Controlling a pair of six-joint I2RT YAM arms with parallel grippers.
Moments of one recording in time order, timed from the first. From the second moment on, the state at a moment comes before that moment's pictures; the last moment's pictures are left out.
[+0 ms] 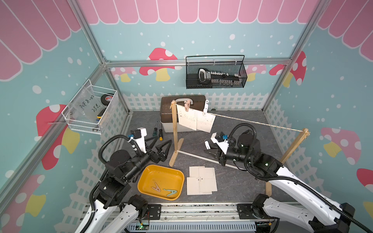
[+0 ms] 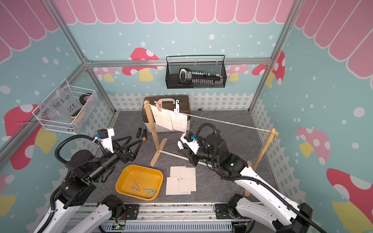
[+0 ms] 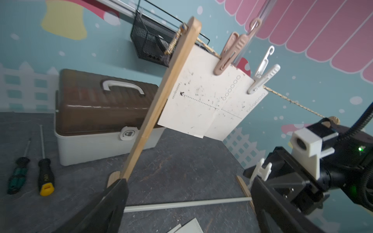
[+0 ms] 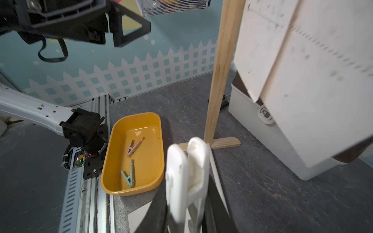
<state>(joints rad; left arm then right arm) -0.47 0.49 0.86 -0.37 0.08 -0.44 0.82 0.99 0.91 -0.26 -0.35 -0.09</state>
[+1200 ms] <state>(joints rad) -0.47 0.31 0.73 -0.44 -0.02 -0.62 1.13 1.52 1.21 -0.18 -0.04 -0.03</state>
